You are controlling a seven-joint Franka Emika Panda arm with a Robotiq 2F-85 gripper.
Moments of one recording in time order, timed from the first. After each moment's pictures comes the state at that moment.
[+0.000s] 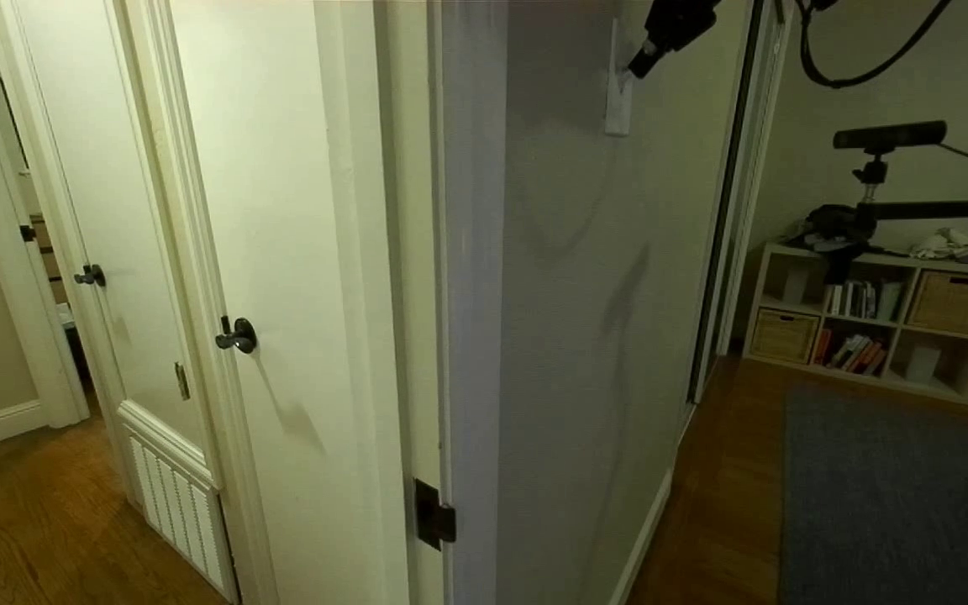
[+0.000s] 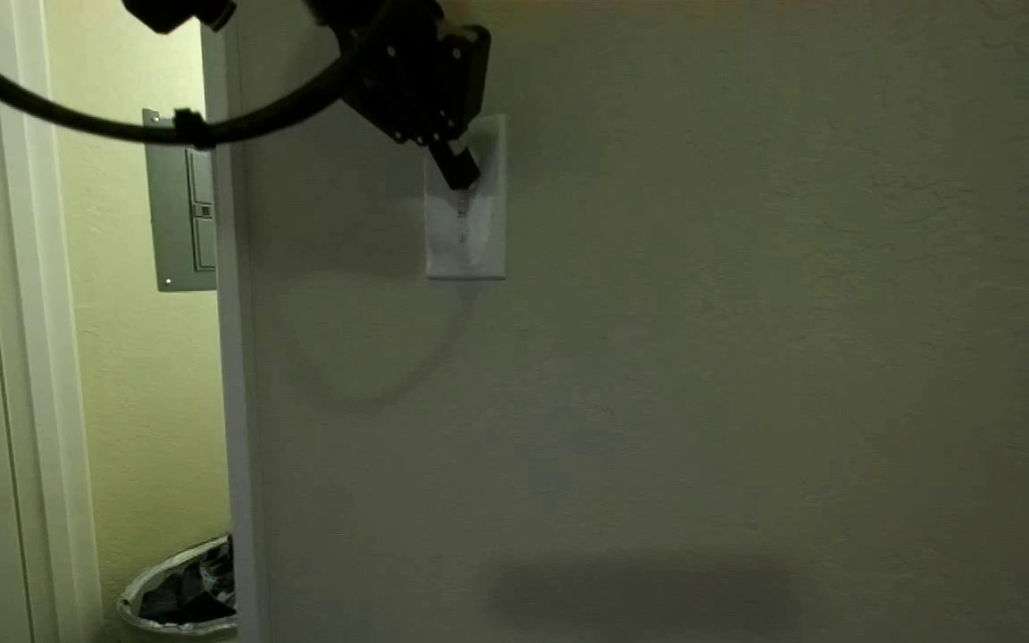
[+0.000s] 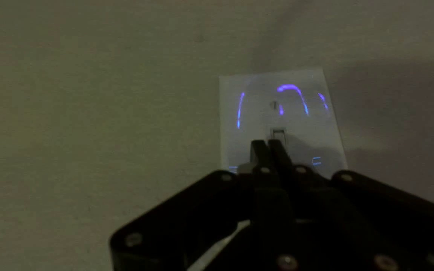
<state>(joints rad) -0.03 -0.12 -0.10 -2.02 0.19 2.65 -0.28</state>
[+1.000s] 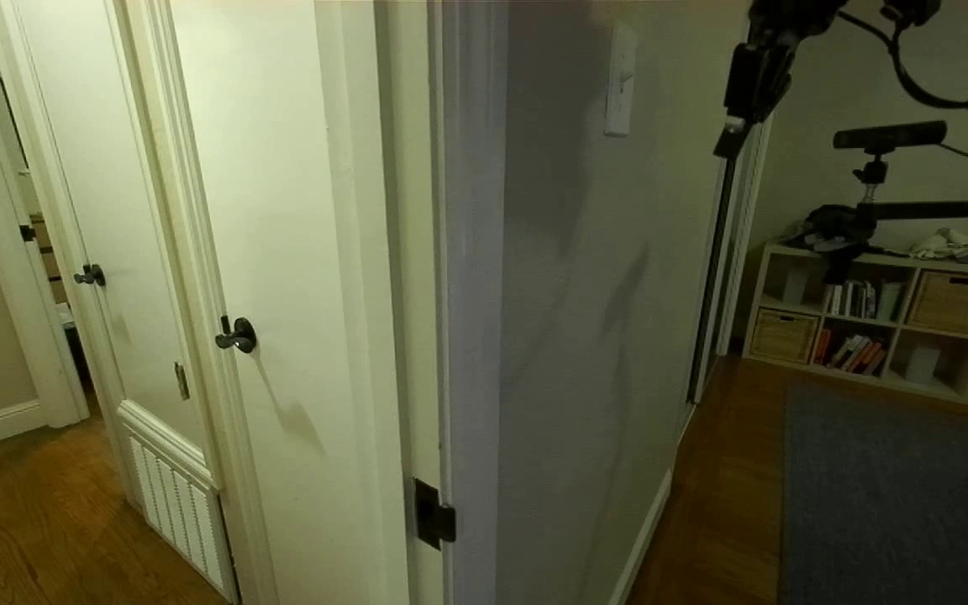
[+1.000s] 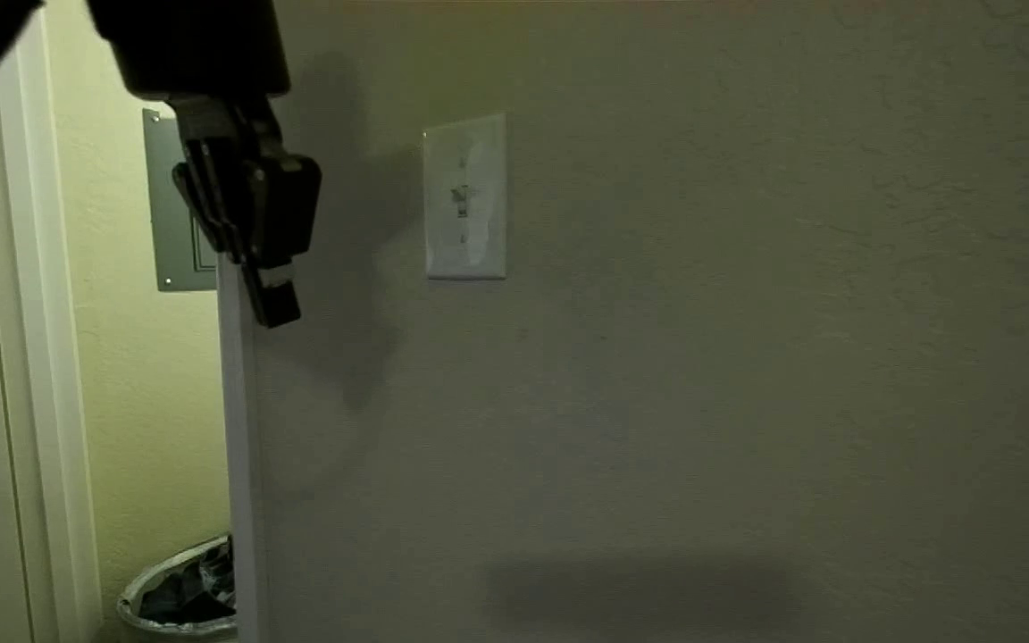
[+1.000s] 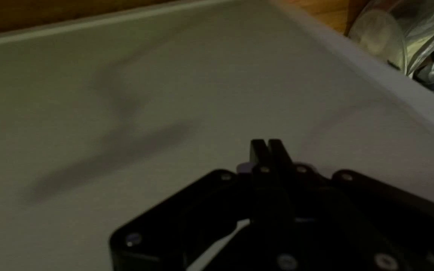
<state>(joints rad) -0.03 -0.23 -0.08 -2.15 0.13 2.19 -0.15</state>
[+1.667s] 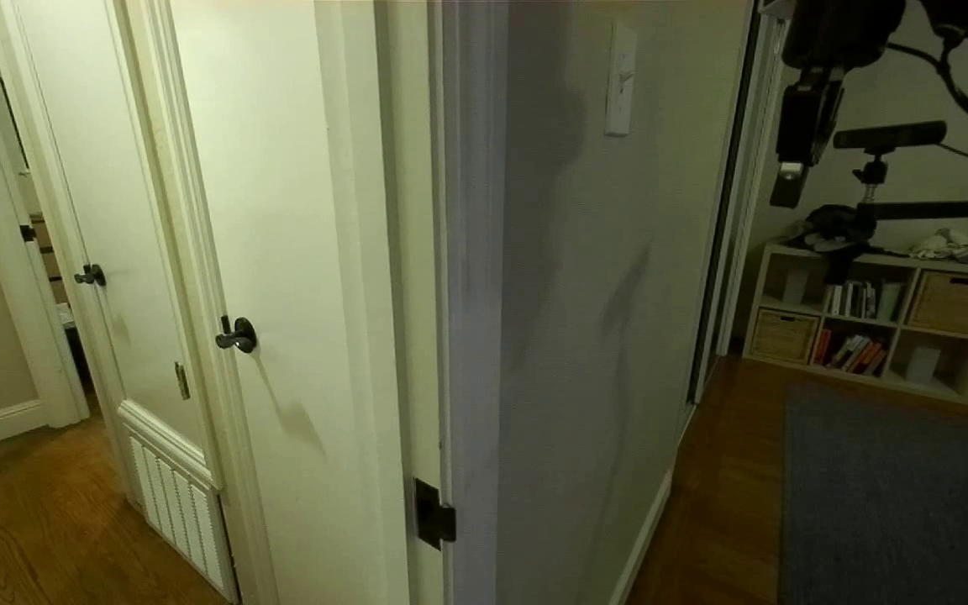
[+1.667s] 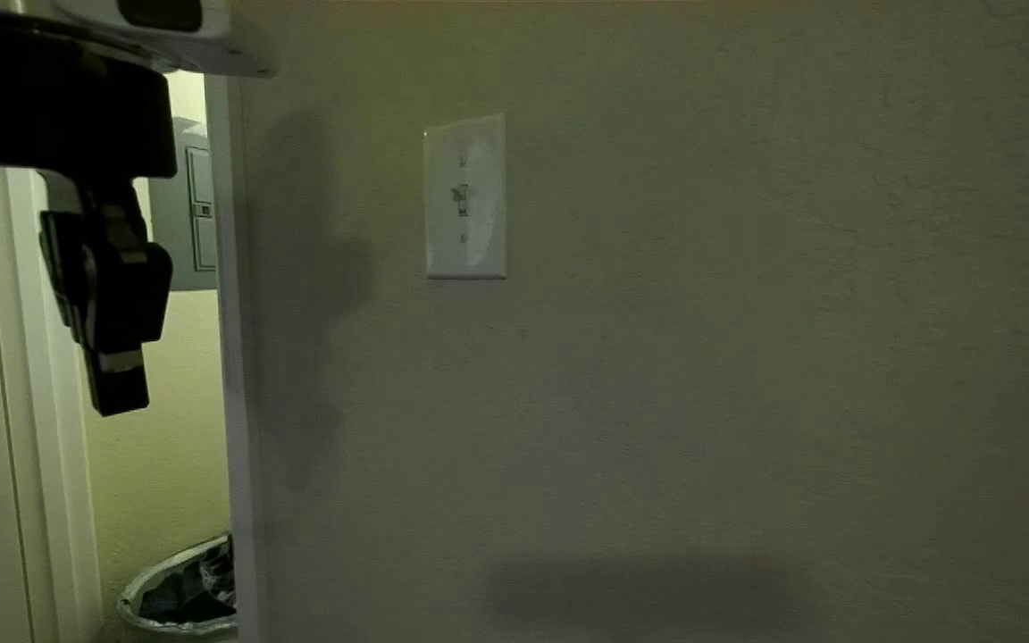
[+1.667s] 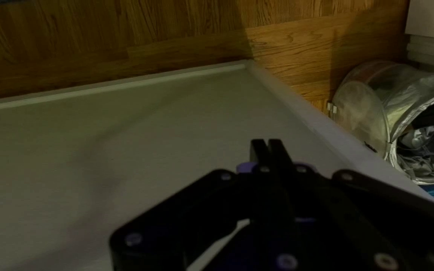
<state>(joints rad) -0.03 -0.29 -0.03 -2.26 0.13 2.07 -0.10</state>
